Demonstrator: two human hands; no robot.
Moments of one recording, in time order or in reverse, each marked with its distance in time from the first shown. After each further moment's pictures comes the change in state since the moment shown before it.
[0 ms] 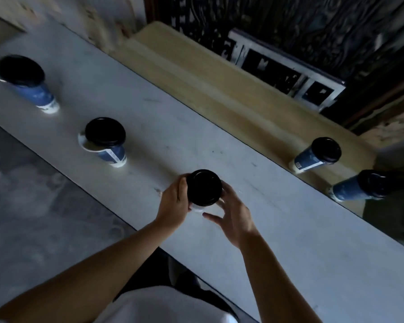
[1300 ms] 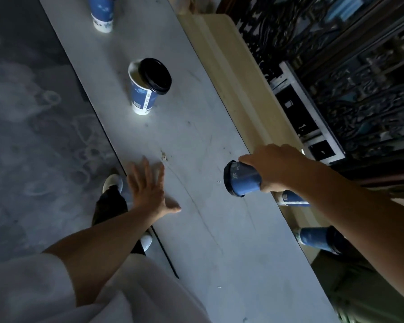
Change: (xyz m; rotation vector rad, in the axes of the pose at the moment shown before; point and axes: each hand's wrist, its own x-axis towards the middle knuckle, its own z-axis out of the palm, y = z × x) left_hand -0.054 -0.087 0.023 0.604 -0.110 -0.441; right_hand -0.029 -0.159 0.089 -2.890 -0.438 -0.218
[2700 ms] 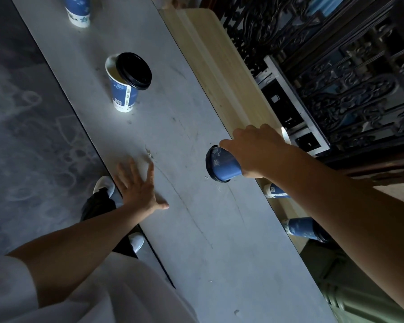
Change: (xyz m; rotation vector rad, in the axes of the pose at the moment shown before) left_hand 0.002 0.015 -0.002 0.051 0.008 -0.045; right_hand -0.008 -0.006 -0.020 -0.105 0.086 0.044
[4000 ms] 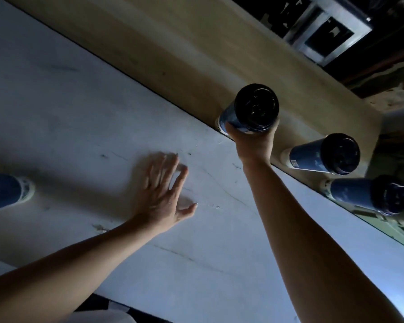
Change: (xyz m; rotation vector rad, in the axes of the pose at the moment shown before) left_hand 0.142 0.118 0.005 0.345 0.270 0.953; right_hand 0.202 0.044 0.263 2.008 0.673 1.382
